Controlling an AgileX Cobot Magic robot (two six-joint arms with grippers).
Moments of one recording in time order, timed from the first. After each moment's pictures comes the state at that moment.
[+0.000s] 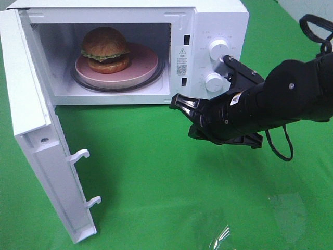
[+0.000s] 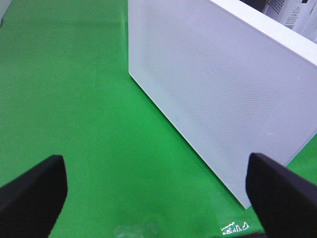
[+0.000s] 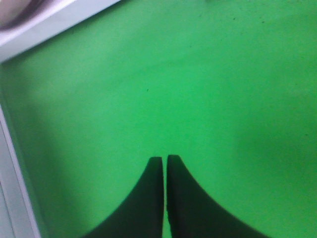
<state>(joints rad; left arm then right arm) -0.01 0.00 -0.52 -0.15 1.08 0.08 0.61 1.70 -0.78 0.40 -0.02 0.38</state>
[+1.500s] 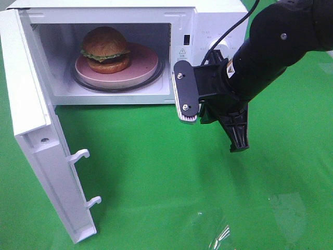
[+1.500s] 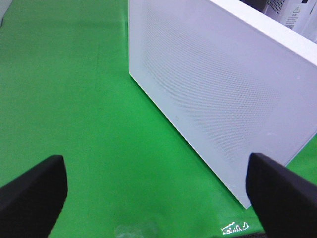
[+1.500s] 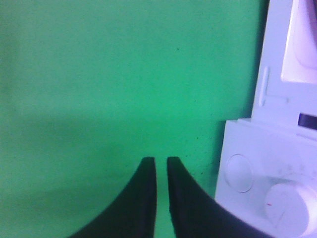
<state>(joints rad) -0.01 0.00 -0.52 -0.15 1.08 0.08 0.61 1.70 -1.04 -0.16 0.44 -1.09</state>
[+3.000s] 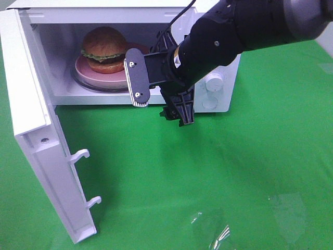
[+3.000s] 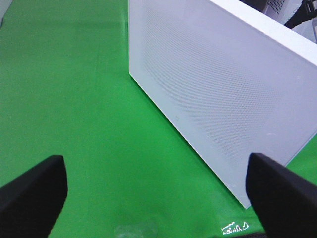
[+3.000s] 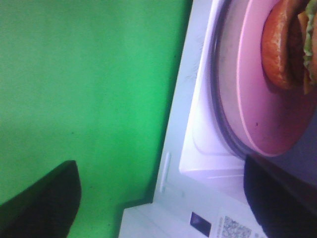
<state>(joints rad) -0.01 0.00 -0.52 -0.15 1.08 0.08 0.69 1.92 -1.28 -0.33 0.28 -0.99</state>
